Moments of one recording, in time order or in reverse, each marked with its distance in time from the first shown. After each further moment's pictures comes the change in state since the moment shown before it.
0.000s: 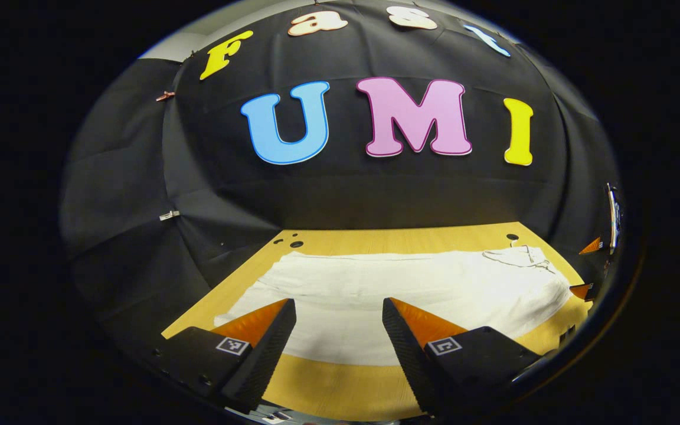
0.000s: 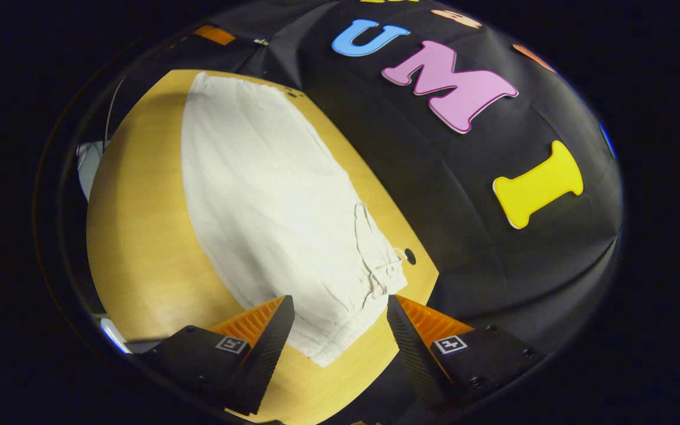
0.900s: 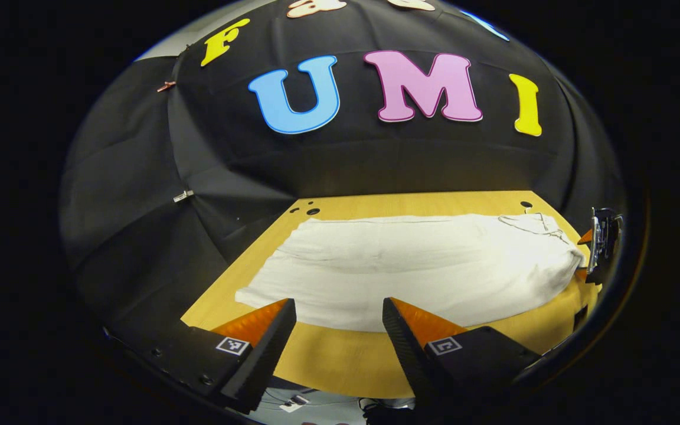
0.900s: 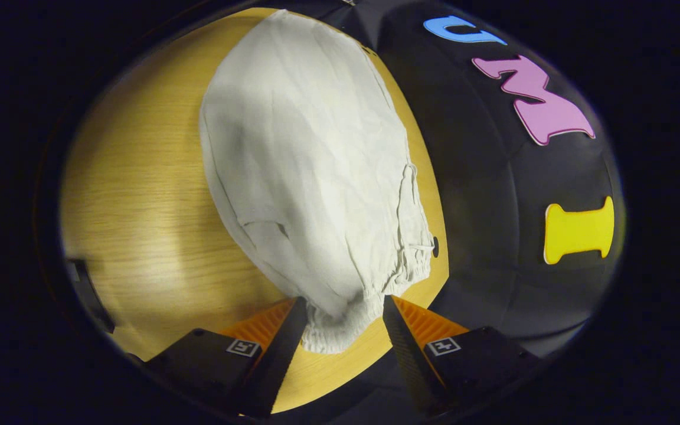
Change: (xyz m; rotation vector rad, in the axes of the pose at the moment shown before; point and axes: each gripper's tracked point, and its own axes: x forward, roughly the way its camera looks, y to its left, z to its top) left arm -0.014 0.040 -0.051 0.042 0.162 0.045; right arm 0.068 0.010 -0.052 -0.356 0.191 0.077
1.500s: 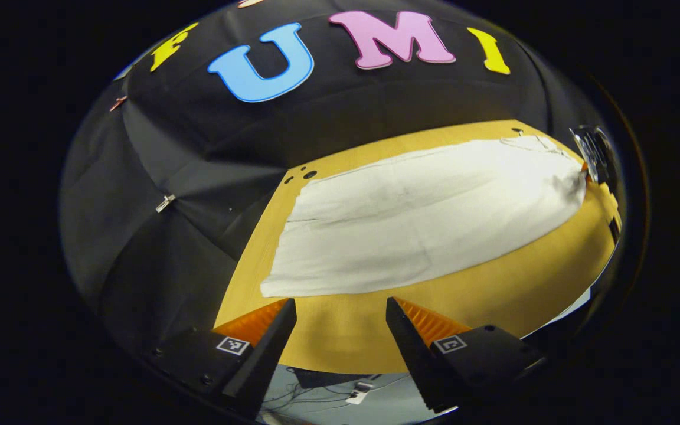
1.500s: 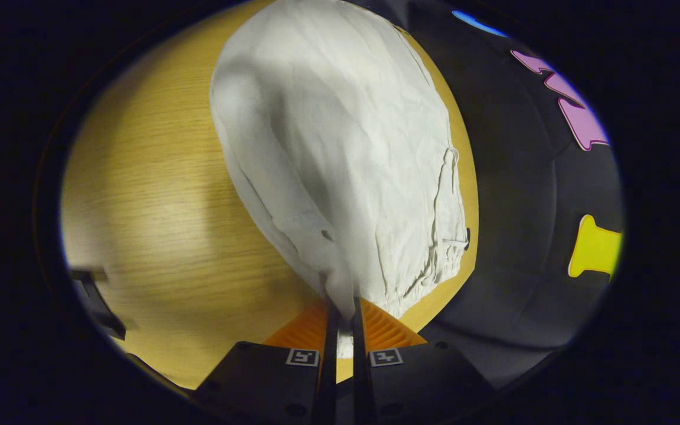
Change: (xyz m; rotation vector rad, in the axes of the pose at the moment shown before) left arm 0.061 0.096 -0.072 0.332 0.166 -0.059; right arm 0.013 0.015 -0.004 -0.034 0.162 0.157
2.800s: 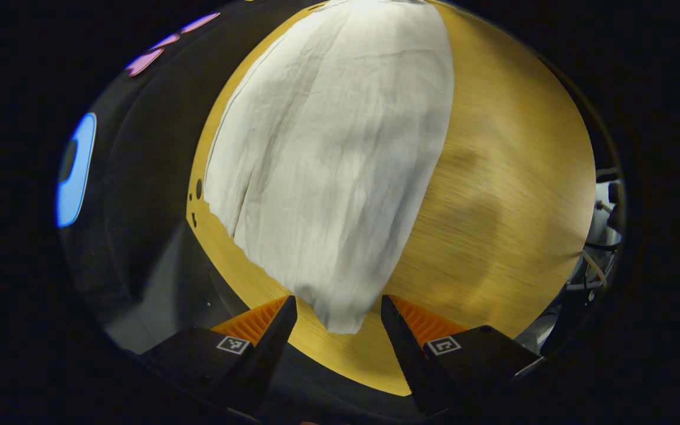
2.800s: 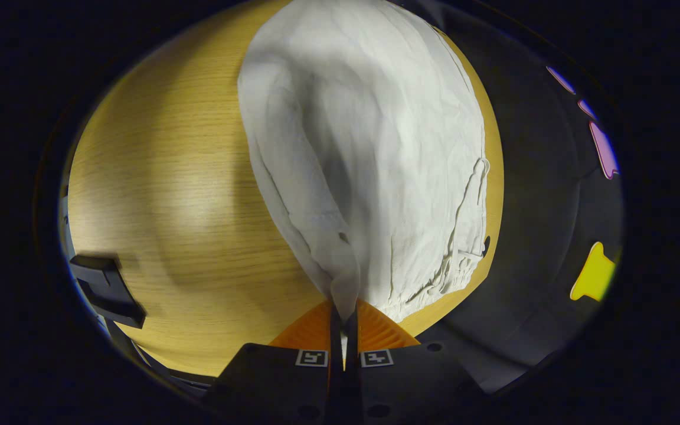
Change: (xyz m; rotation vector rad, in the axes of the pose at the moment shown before) left arm 0.169 0.105 -0.047 1.077 0.216 -0.313; right arm -0.005 0.003 0.004 -0.110 0.065 0.107
